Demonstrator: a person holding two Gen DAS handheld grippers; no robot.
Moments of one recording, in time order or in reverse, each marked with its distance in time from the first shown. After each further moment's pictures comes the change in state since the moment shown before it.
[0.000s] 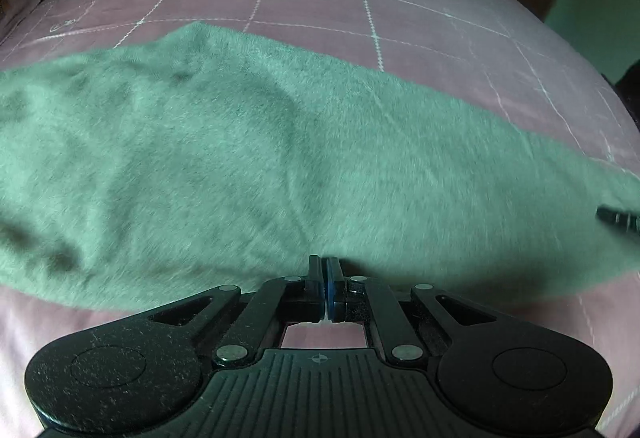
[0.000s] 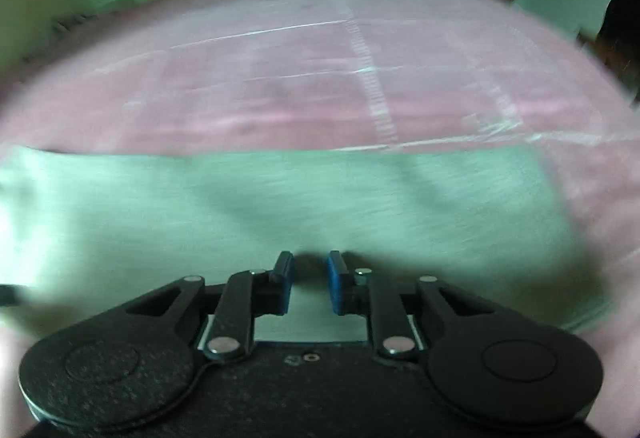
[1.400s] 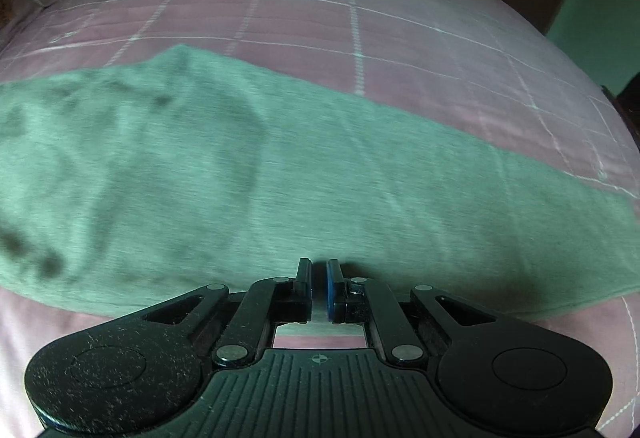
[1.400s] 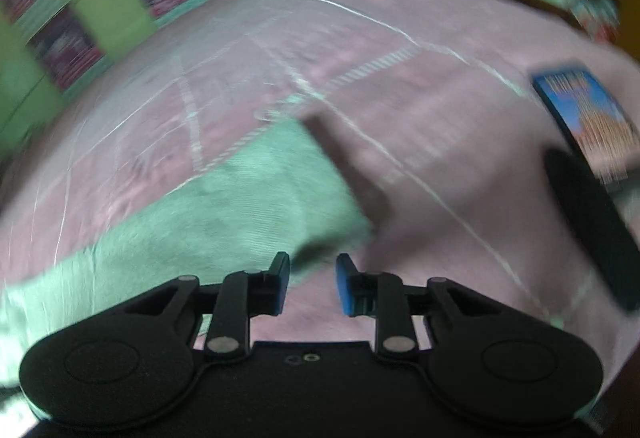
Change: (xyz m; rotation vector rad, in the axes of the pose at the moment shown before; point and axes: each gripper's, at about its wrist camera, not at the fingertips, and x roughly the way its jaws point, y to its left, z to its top) left arm -0.007 -0.032 0.013 -0.009 -0.023 0.007; right arm -0.075 -0.130 -0.046 0.554 0.002 -0.026
